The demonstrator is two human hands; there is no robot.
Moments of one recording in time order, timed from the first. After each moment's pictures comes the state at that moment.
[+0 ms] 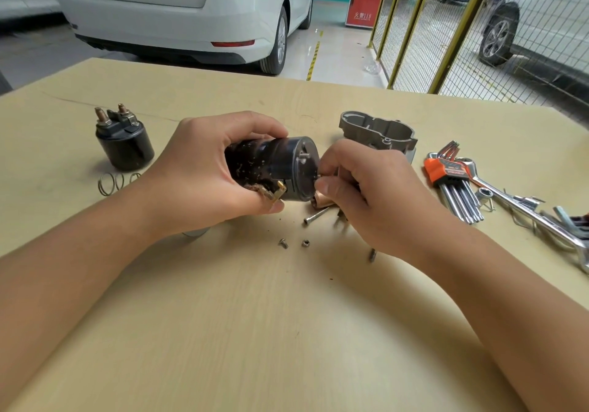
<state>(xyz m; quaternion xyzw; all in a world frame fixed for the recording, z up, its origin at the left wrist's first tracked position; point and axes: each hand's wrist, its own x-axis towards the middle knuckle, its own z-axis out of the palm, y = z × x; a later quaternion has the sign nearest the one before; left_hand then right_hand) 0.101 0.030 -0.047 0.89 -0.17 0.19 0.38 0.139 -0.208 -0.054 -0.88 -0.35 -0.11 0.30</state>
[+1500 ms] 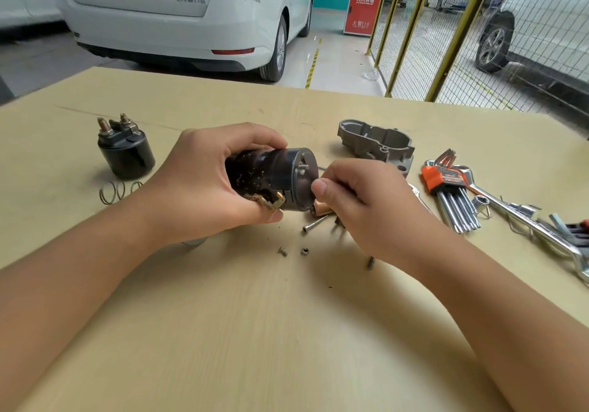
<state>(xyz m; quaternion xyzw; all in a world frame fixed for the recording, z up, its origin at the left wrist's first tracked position) 0.103 0.031 -0.049 0.88 -0.17 0.19 0.39 0.138 -0.202 -0.056 -0.90 -0.27 -0.06 0.34</state>
